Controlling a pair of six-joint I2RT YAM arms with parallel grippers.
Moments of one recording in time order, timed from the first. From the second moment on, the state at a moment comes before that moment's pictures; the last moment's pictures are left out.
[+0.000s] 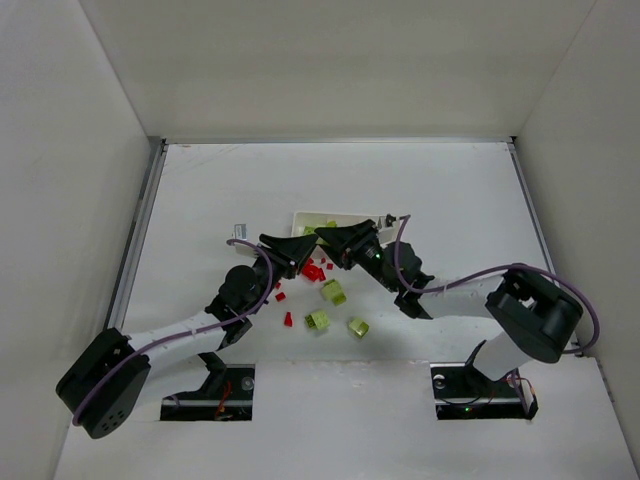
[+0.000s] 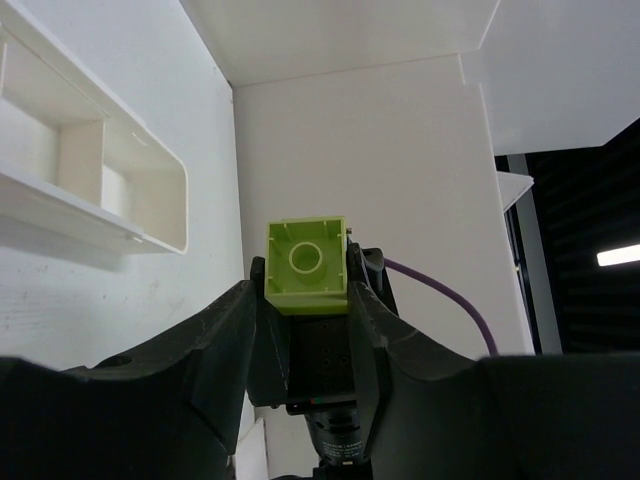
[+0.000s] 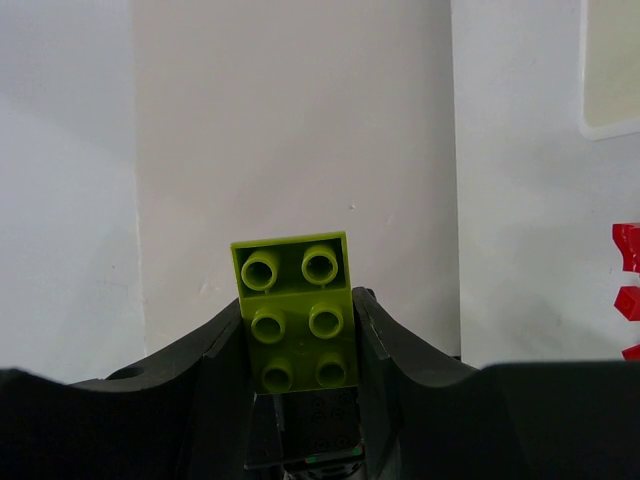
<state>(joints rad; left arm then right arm) -0.73 1.04 0.22 0.87 -0.18 -1.42 0.86 1.53 0.56 1.01 0.10 1.61</state>
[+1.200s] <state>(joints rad) -0.68 0.95 0.18 0.86 -0.17 -1.40 0.87 1.53 0.57 1.01 0.10 1.57</state>
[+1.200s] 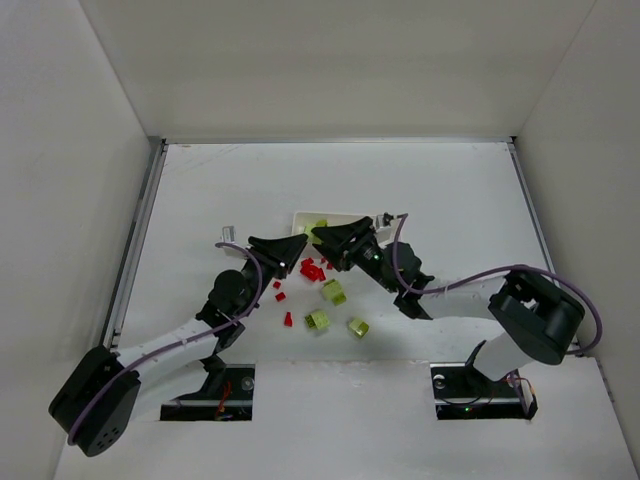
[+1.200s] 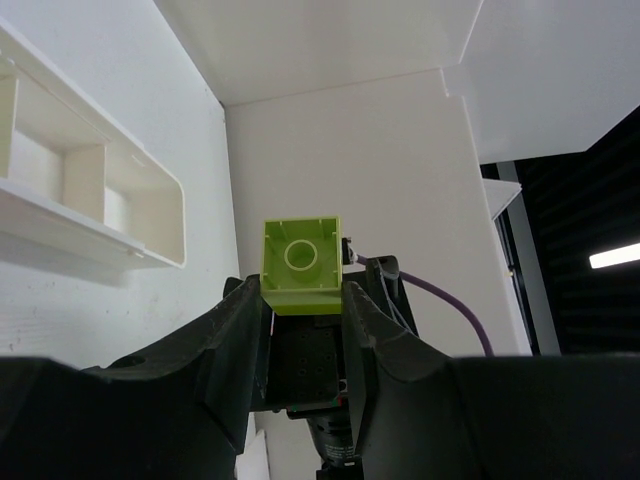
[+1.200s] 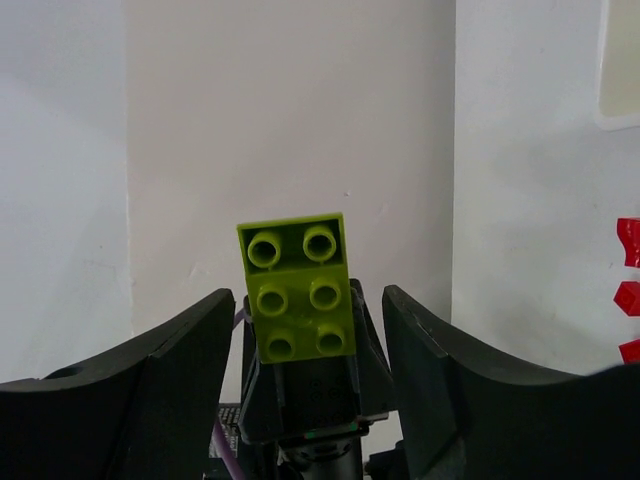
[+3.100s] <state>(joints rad) -0.63 1.00 0.20 0.84 -0.09 -1.42 0.86 1.49 0.51 1.00 0.10 1.49</state>
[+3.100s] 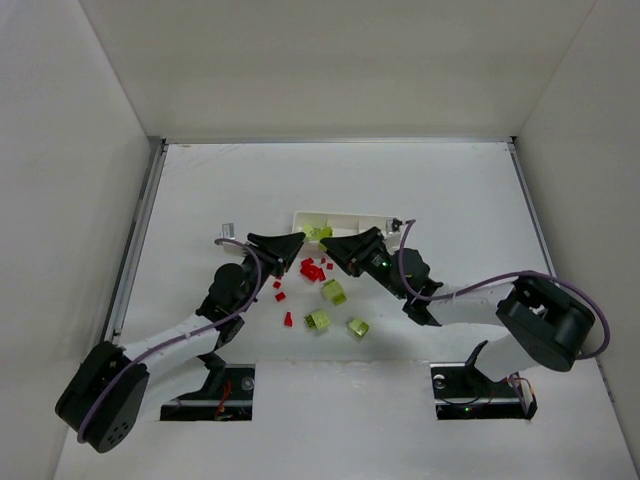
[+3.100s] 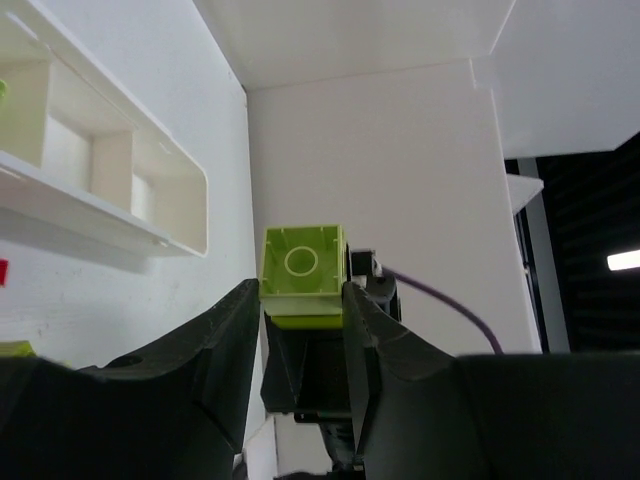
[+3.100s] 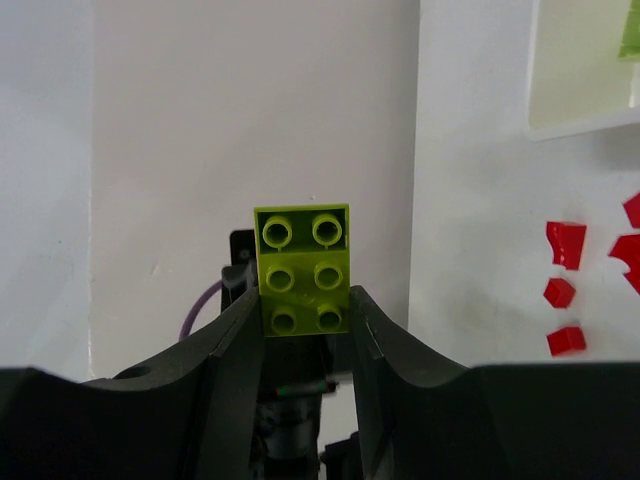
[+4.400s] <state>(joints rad) -0.57 1.50 0.73 0.24 -0.28 -0.87 0.63 1.22 0.57 0.23 0.27 0.91</state>
